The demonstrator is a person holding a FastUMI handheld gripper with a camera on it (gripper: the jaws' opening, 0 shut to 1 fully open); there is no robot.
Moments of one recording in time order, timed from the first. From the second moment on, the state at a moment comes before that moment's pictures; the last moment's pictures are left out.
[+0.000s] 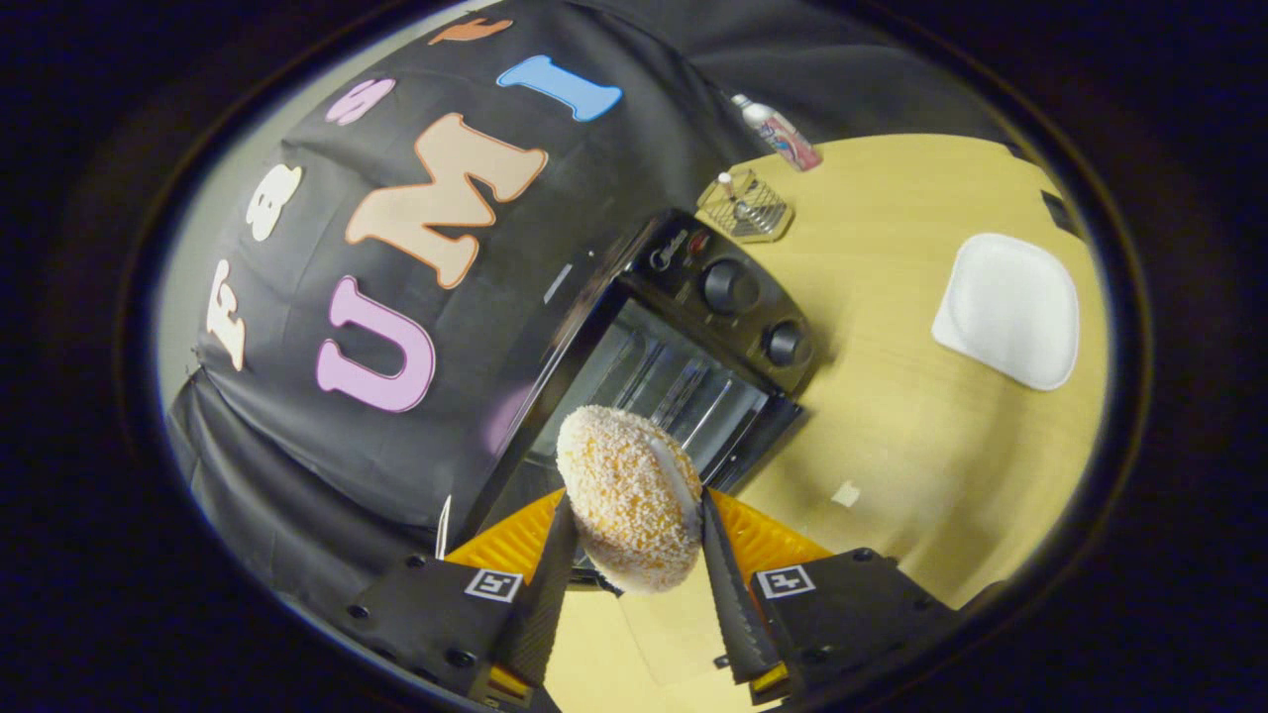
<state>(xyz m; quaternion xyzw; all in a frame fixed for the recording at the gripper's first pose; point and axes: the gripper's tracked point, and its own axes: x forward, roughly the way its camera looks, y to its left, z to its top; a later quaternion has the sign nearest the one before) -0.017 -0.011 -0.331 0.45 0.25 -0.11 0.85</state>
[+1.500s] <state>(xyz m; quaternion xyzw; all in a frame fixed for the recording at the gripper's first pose) 0.021 0.006 -0.341 0.44 0.25 -0.07 0.86</state>
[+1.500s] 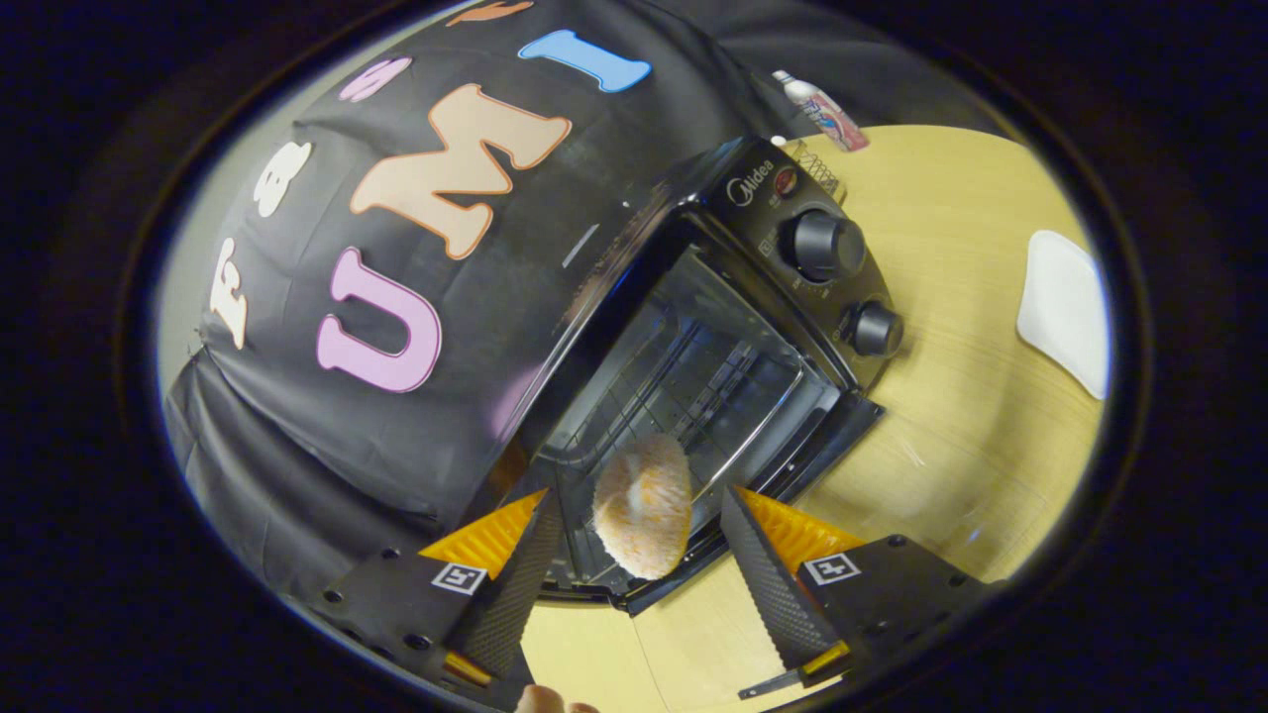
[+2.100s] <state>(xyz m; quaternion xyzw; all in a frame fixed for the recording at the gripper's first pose) -0.045 0.004 -0.349 0.37 0.29 -0.05 0.88</state>
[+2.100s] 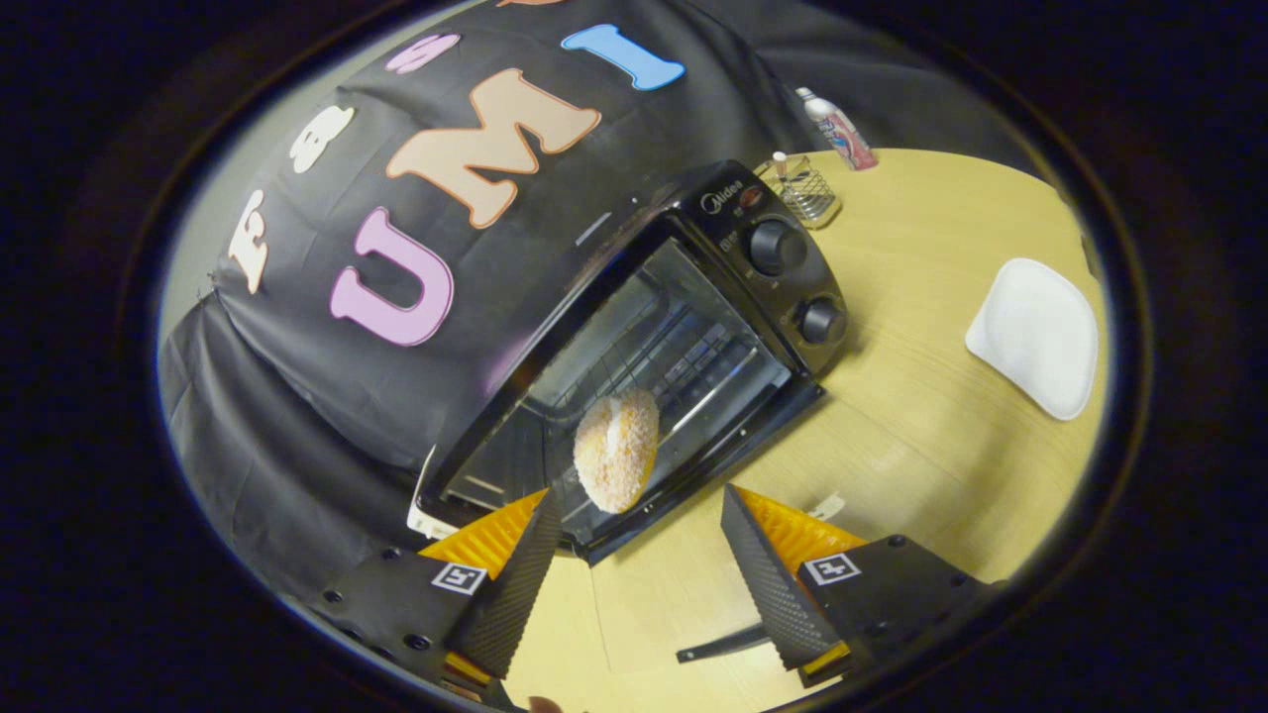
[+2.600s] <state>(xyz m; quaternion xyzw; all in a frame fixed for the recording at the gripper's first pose) -0.116 0.015 -0.384 0.27 0.36 -0.03 0.89</state>
